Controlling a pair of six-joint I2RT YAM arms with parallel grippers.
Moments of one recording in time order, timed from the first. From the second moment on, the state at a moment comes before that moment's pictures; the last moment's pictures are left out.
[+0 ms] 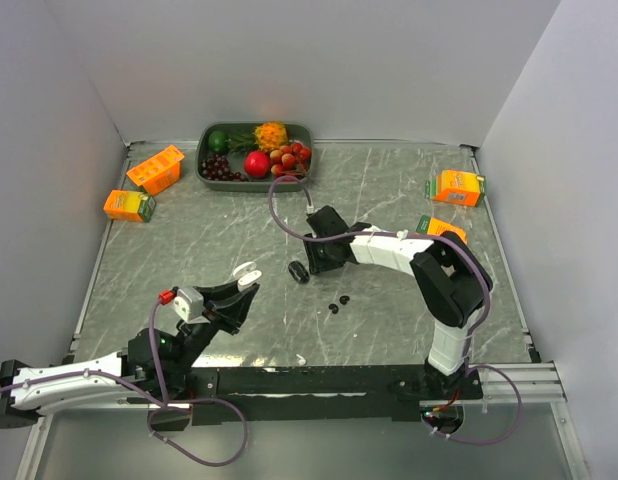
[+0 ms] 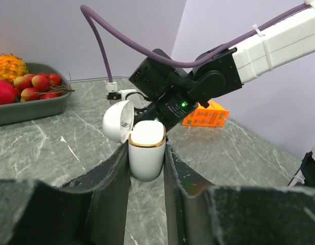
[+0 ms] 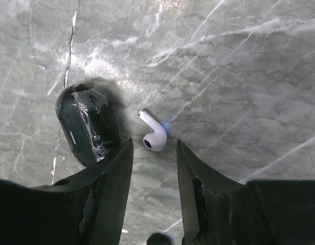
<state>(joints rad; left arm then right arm) -1.37 0.17 0.13 0.42 -0.68 -0.01 0.70 1.83 1.13 -0.34 0.02 0.41</state>
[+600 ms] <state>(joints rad) -1.37 0.17 0.13 0.42 -0.68 -0.01 0.70 1.85 1.15 -0.33 0.05 0.37</state>
